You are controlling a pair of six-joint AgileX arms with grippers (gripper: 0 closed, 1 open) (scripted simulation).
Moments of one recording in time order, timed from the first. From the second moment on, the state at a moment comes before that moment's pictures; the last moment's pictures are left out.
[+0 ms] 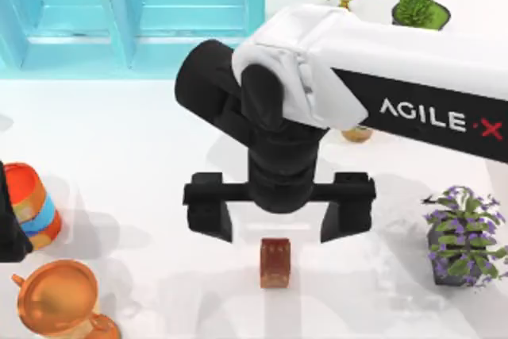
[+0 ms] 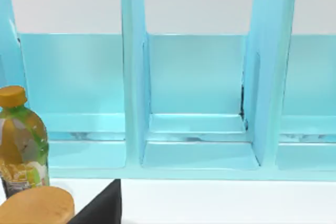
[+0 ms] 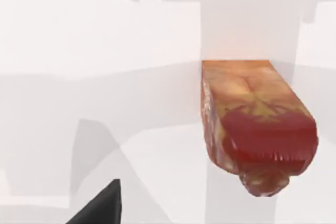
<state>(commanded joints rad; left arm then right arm) 0.00 0.00 0.00 0.00 0.00 0.00 0.89 2.06 1.68 -1.20 0.00 0.91</state>
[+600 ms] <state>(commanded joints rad) 0.00 0.00 0.00 0.00 0.00 0.00 0.90 2.13 1.48 -0.91 0.00 0.92</state>
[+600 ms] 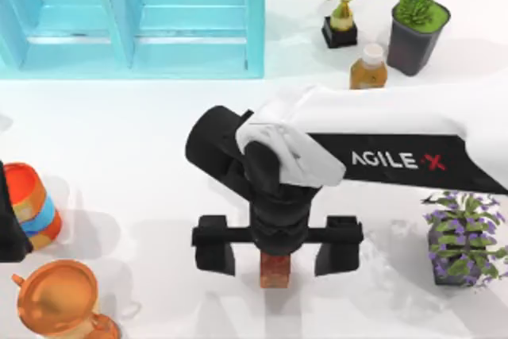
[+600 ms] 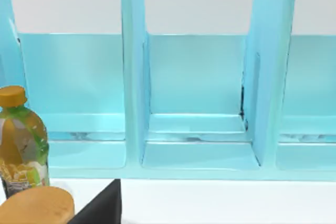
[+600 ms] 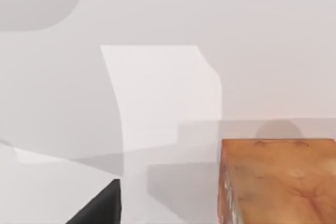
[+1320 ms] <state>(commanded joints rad) 0.00 0.00 0.00 0.00 0.00 0.00 0.90 2.13 1.48 -0.91 0.00 0.92</state>
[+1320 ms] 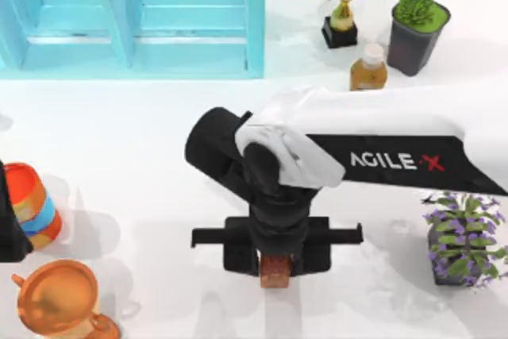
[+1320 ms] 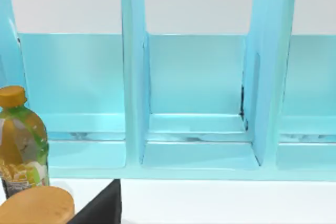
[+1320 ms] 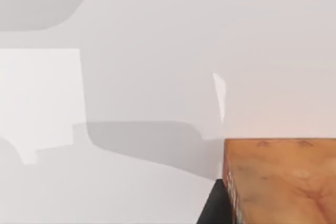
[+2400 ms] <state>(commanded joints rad) 0.00 0.00 0.00 0.00 0.00 0.00 0.89 2.08 1.58 -1.07 0.00 0.92</state>
